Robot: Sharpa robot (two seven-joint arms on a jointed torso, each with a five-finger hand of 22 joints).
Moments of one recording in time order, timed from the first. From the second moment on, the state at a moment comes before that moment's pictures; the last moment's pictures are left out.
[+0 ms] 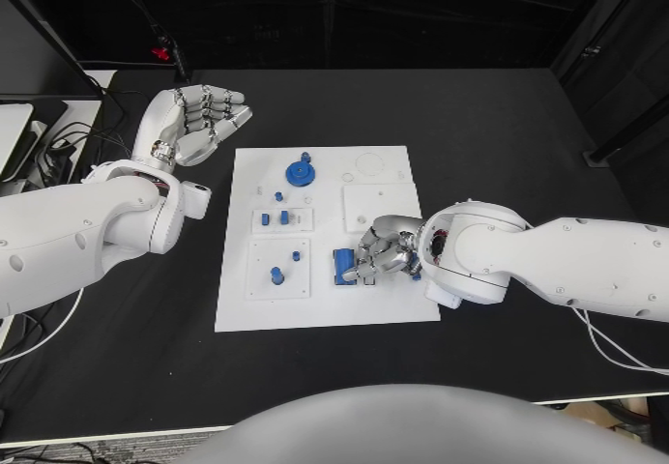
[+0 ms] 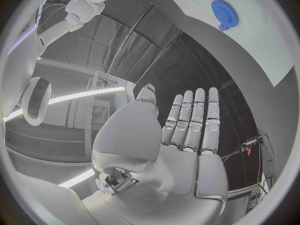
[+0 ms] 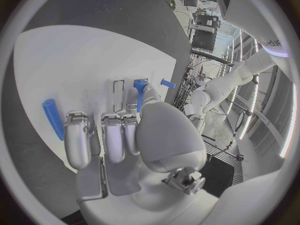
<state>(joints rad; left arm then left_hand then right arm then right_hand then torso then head) 1.35 -0.79 -0.24 1.36 -0.38 -0.64 0.68 1.36 0.05 -0.15 0.29 0.34 0.72 0.19 0.36 0.07 0.80 0.18 0.42 0.07 0.73 0.16 0.52 0.12 0.17 0.79 0.27 0.08 0.55 1.15 -0.89 -0.06 1.88 -1.02 -0.15 -0.62 1.38 0.13 -0.19 0.25 0.26 0.80 0.05 0.88 0.53 1.46 -0.01 1.58 1.32 1.47 -0.06 1.57 1.31 0.01 1.47 0.05 1.57 1.31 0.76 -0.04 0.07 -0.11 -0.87</state>
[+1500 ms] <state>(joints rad) 1.35 -0.79 -0.24 1.36 -0.38 -0.64 0.68 1.36 0.05 -0.15 0.29 0.34 0.72 0.19 0.36 0.07 0.80 0.18 0.42 0.07 0.73 0.16 0.52 0.12 0.17 0.79 0.27 0.08 0.55 1.15 -1.19 -0.10 1.98 -1.14 -0.17 -0.68 1.24 0.10 -0.29 0.29 0.24 0.73 0.10 0.81 0.49 1.47 0.03 1.57 1.31 1.46 -0.04 1.57 1.31 0.01 1.47 0.08 1.57 1.31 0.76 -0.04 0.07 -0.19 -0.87</state>
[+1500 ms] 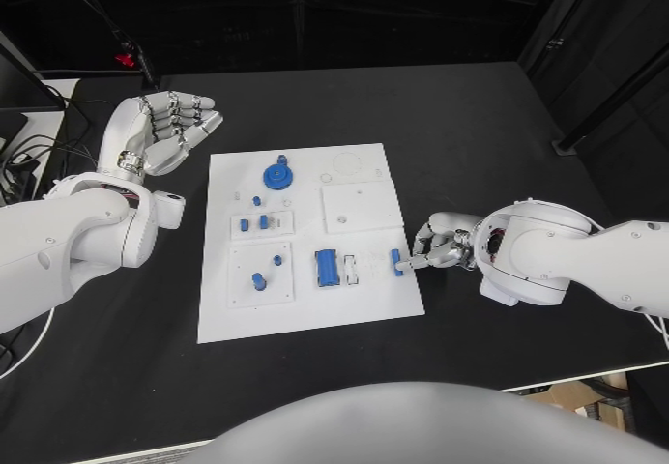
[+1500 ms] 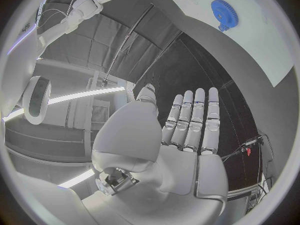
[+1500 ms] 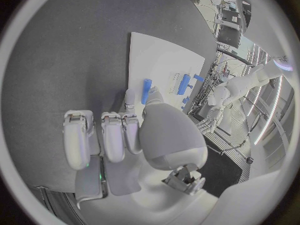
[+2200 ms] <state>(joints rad) 1.35 -0.79 -0.24 1.36 -0.38 -0.64 0.68 1.36 0.05 -0.15 0.29 0.34 0.72 0.19 0.36 0.07 0.80 0.18 0.42 0.07 0.73 0.16 0.52 0.12 0.17 0.79 0.27 0.08 0.55 1.15 -1.14 -0.10 1.96 -1.21 -0.17 -0.70 1.24 0.10 -0.29 0.29 0.25 0.75 0.09 0.79 0.48 1.47 0.03 1.57 1.31 1.46 -0.04 1.57 1.31 0.01 1.47 0.08 1.57 1.31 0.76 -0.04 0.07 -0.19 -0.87</state>
